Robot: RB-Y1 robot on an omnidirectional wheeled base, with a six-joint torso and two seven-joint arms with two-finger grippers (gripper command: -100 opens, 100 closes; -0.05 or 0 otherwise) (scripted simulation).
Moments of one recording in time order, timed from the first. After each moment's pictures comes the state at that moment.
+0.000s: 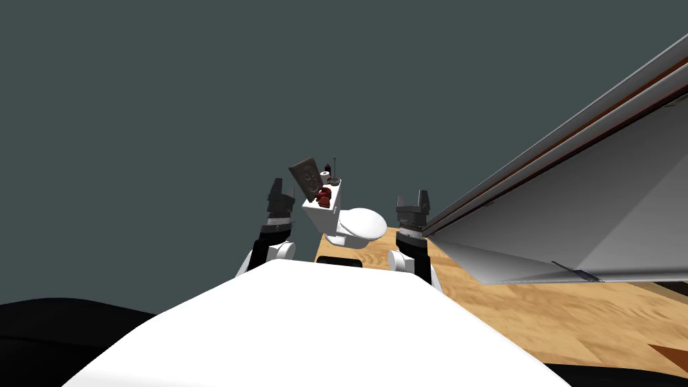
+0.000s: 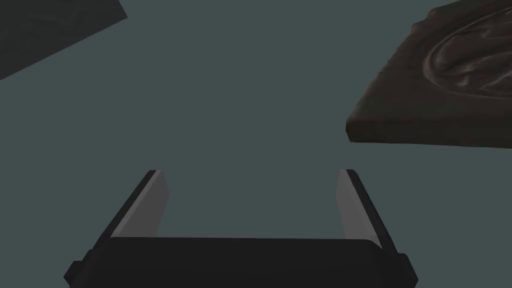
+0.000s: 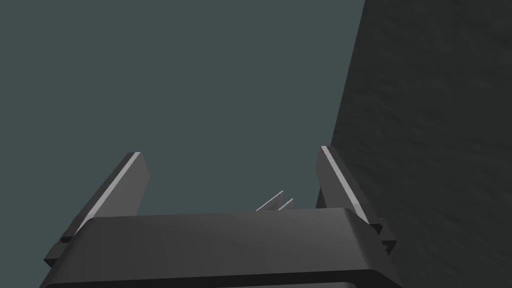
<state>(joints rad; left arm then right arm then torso) 0.53 0.00 -0.05 -2.30 0.01 -0.41 -0.12 0.49 0.02 0.01 -2.25 0.05 -0.47 -0.14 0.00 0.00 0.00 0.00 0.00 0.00</state>
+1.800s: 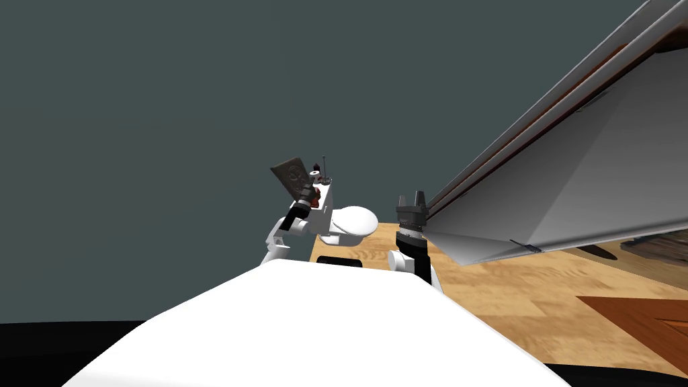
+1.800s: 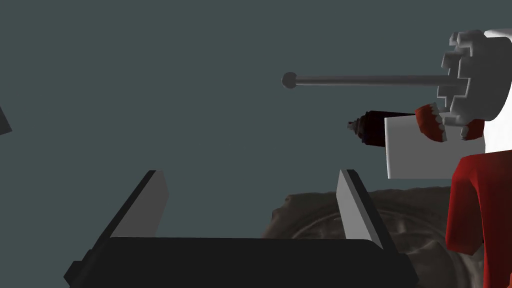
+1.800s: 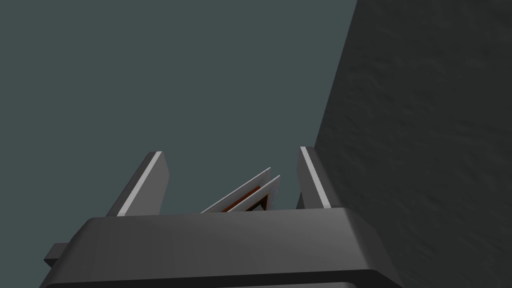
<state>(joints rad) 0.10 0.16 -0.08 -1.97 0.03 -0.06 -0.01 0.49 0.02 0.01 -2.25 0.05 -0.47 -0.14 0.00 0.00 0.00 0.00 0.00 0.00</state>
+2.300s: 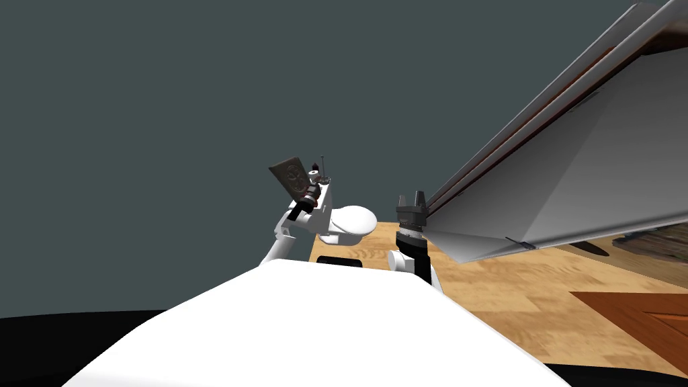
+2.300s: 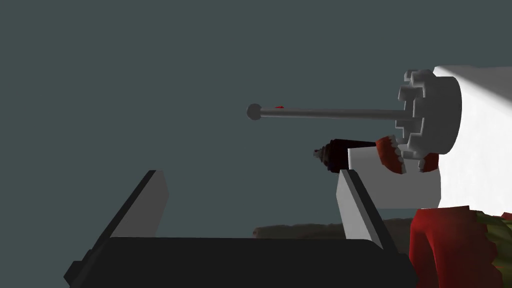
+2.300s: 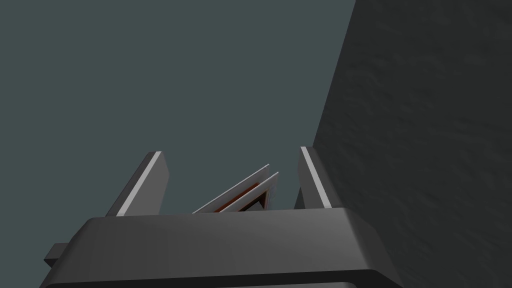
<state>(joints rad) -0.04 0.17 -0.09 -1.85 0.05 0.06 0.02 0.49 0.02 0.01 -2.25 0.05 -0.47 -0.14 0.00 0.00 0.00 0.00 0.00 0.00</state>
